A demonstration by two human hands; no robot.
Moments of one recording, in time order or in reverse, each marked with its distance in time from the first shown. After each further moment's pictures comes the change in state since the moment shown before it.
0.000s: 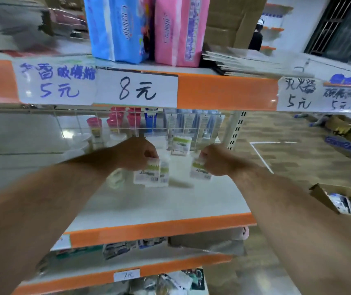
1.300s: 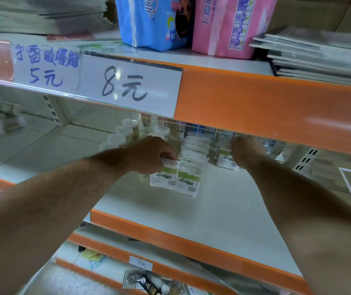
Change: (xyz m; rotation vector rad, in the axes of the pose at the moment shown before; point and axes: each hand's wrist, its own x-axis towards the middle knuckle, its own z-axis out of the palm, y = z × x) left_hand -0.018 0.000 0.003 -0.114 0.079 -0.401; right_hand 0.096 -0.019 -0.008 0.050 0.106 -0.101
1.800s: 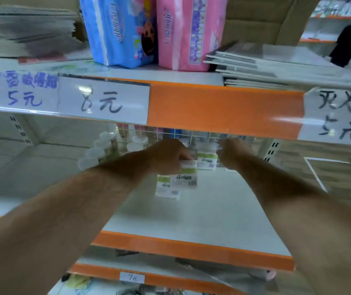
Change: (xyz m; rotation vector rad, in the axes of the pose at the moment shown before) left_hand 0.034 0.072 0.010 0.056 0.039 0.266; right_hand -0.015 0.040 0.003 0.101 0.121 0.019
